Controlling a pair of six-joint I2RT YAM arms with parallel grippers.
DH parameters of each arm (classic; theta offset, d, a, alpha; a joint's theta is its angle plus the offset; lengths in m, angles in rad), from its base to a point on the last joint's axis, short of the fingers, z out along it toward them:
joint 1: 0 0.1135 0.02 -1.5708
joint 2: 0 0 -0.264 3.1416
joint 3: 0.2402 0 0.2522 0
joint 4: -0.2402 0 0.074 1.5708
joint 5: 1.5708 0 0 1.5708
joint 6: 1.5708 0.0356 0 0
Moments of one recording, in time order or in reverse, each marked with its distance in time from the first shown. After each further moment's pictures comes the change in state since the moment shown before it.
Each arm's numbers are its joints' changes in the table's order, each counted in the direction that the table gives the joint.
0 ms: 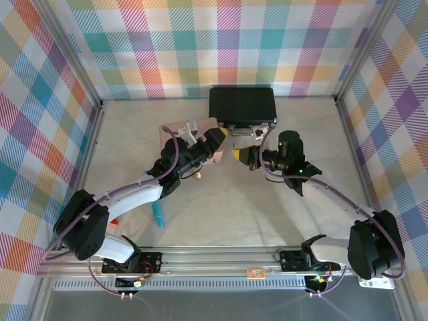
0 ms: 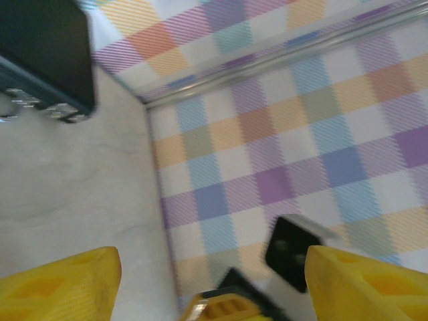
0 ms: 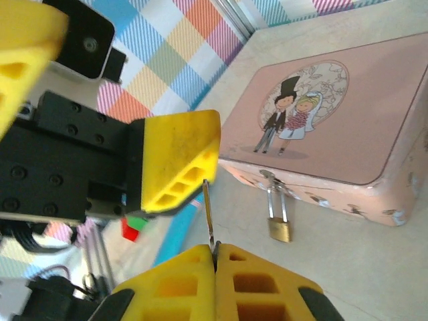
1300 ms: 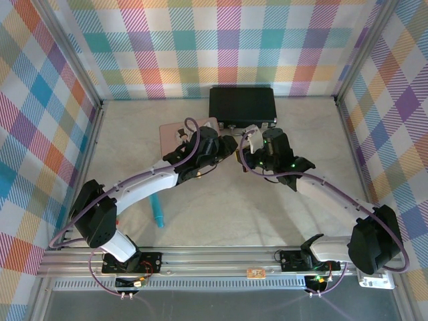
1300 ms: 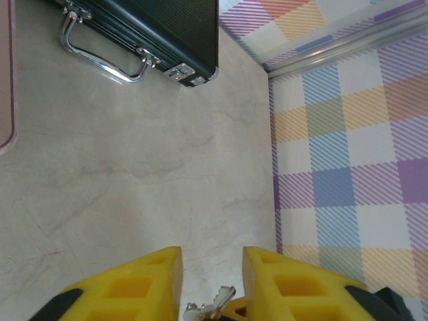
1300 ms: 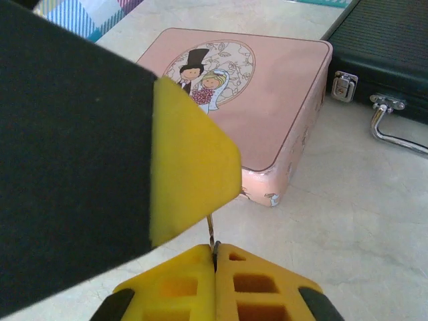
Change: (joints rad) left arm -0.131 0.153 0.341 -0.584 -0.214 0.064; right arm 0.134 0.039 0.132 -0.288 0.401 -0.279
